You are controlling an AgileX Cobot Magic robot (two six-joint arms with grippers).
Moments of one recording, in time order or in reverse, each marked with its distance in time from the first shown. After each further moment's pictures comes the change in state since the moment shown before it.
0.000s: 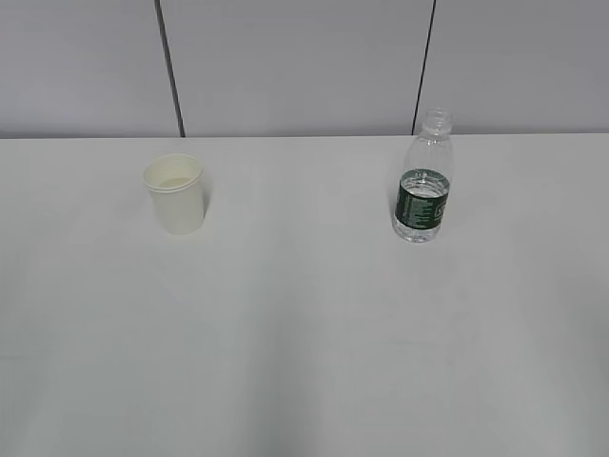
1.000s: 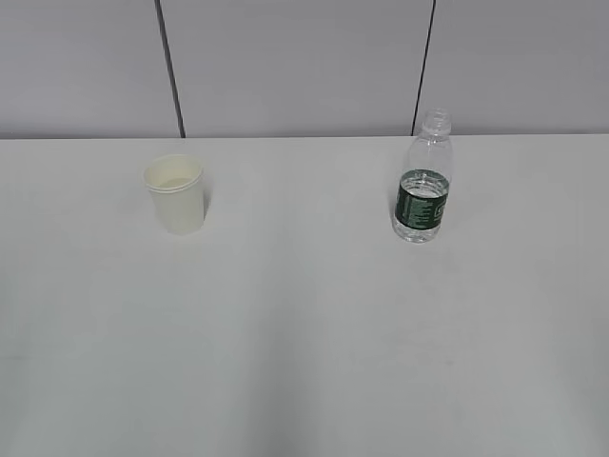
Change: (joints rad) left arm -0.002 -0.252 0.106 0.011 -0.156 0.018; right arm 0.000 -0.383 0.174 -0.060 -0.106 -0.049
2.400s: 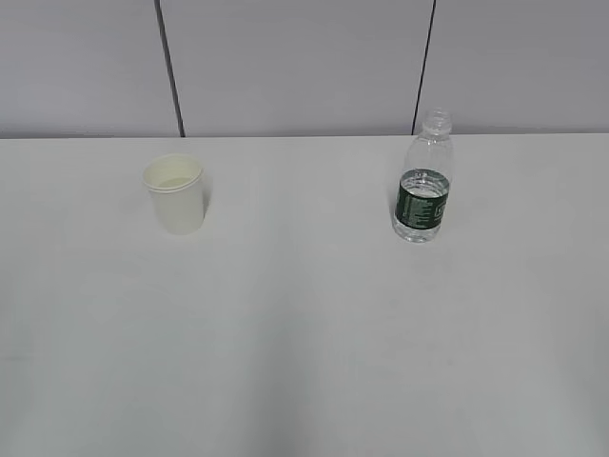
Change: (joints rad) left arm 0.000 0.000 0.000 -0.017 -0.002 0.001; right arm 0.000 0.000 0.000 0.000 -0.004 -0.002
